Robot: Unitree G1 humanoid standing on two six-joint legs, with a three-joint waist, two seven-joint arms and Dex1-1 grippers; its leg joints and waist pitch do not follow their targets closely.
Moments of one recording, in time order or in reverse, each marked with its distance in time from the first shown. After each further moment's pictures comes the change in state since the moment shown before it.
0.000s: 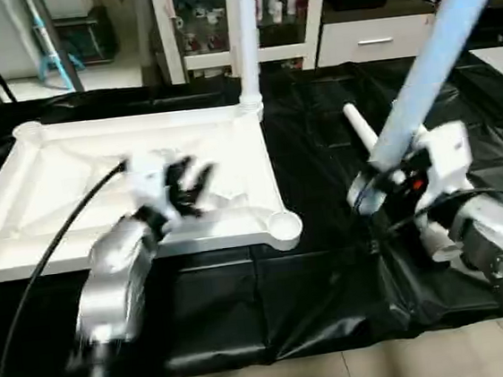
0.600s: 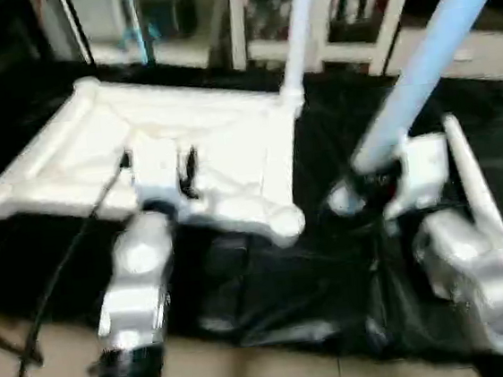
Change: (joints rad) left arm -0.029 -0.045 -0.076 -0.113 0.136 0.116 0.213; right arm 0.037 0.126 0.091 0.008 -0.031 -0.032 -0.094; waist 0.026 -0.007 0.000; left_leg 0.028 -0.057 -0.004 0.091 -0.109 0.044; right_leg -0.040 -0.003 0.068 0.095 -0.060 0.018
